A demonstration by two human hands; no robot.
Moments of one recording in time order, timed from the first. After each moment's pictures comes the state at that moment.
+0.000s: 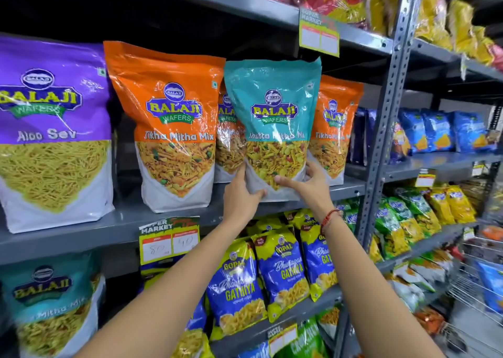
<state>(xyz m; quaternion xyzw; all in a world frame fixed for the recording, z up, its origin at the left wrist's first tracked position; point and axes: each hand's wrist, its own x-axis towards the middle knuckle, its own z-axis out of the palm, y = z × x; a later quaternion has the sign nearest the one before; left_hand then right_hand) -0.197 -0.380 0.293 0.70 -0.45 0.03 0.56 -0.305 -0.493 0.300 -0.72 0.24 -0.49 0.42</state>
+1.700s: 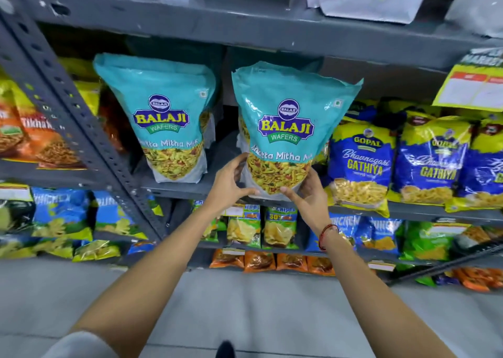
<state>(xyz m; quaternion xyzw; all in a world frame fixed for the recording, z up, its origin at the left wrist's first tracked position) -0.001 0.001 -0.009 0.78 -0.26 -0.12 0.56 -0.121 -0.169 -0.009 -0.80 0.17 -0.19 0.55</state>
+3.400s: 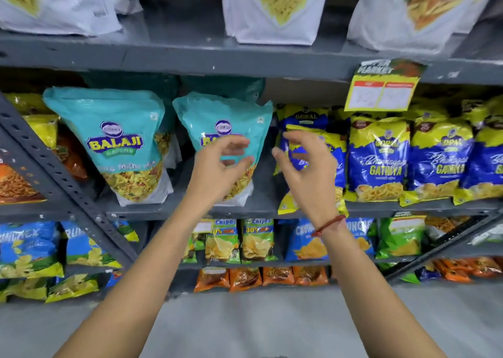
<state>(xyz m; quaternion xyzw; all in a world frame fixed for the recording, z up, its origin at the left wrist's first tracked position) -0.075 -0.050 0.132 0.76 -0.30 0.01 0.57 -0.162 -0.186 0.127 -0.82 0.10 -0.44 0.36</state>
